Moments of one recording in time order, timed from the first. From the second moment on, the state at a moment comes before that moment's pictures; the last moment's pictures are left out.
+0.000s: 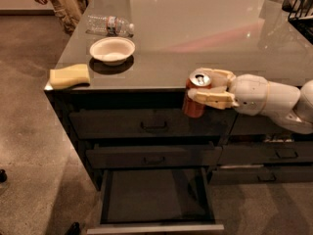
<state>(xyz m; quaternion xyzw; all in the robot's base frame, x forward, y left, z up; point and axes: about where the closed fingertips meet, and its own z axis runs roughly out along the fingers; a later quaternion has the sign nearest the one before) 0.551 -0.128 0.893 -0.41 0.56 0.40 0.60</state>
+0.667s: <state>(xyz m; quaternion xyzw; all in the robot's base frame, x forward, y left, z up) 0.542 -0.112 0.854 -0.40 0.56 0.42 0.59</state>
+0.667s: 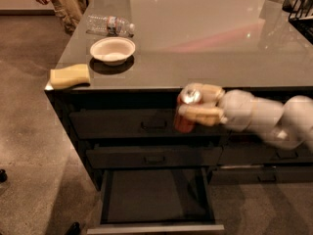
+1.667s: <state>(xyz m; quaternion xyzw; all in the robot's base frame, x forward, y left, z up) 0.474 -0.093 0.659 -0.36 0.49 0.50 0.62</state>
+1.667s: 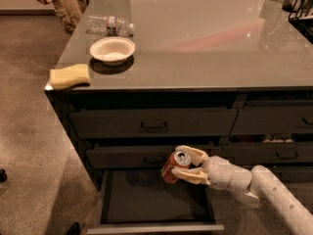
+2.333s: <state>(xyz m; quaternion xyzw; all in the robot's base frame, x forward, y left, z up) 0.489 -0.098 0.614 -0.36 0.52 0.47 0.61</state>
